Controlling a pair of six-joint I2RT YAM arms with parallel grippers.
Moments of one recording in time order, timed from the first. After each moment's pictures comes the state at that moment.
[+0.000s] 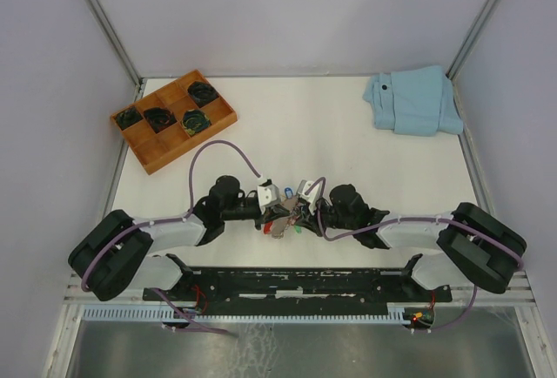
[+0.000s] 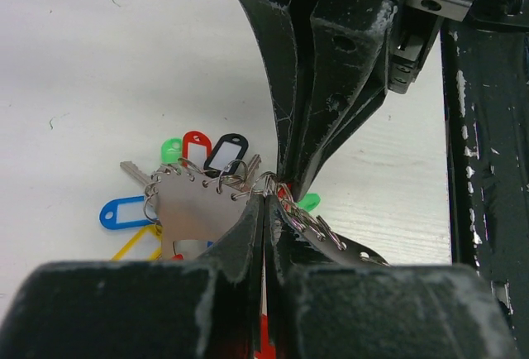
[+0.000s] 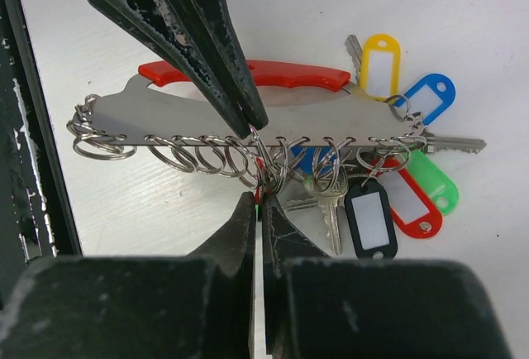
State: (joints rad) left arm -0.70 1.31 0.33 0.64 0.68 0.25; right arm 0.88 1.38 0.38 0.50 -0.32 -0.07
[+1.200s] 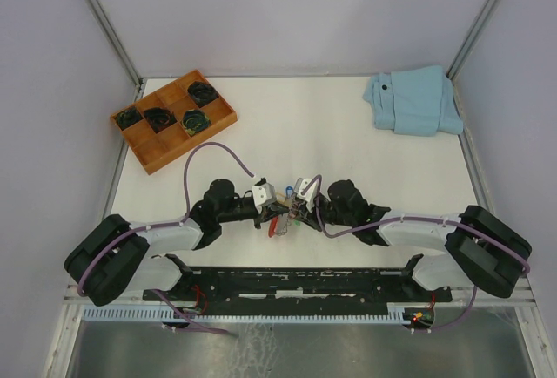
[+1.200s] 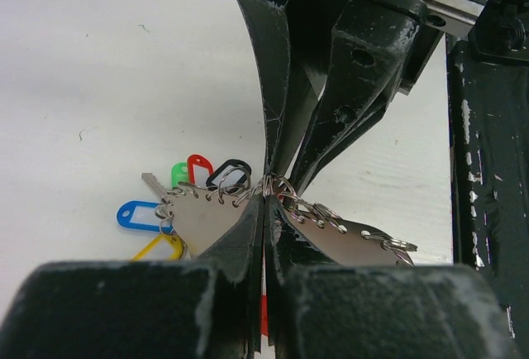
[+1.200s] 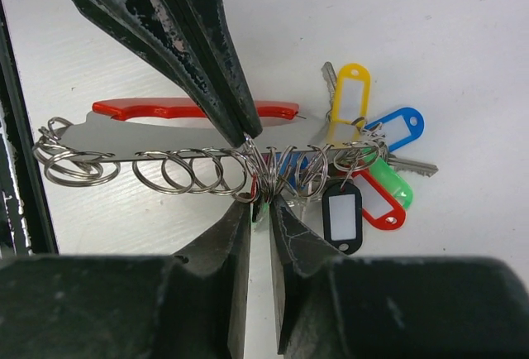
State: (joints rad) left arm -0.70 1.27 0.29 0.74 0.63 0.19; right arm 0.88 1.33 0.44 0.40 -0.29 -0.17
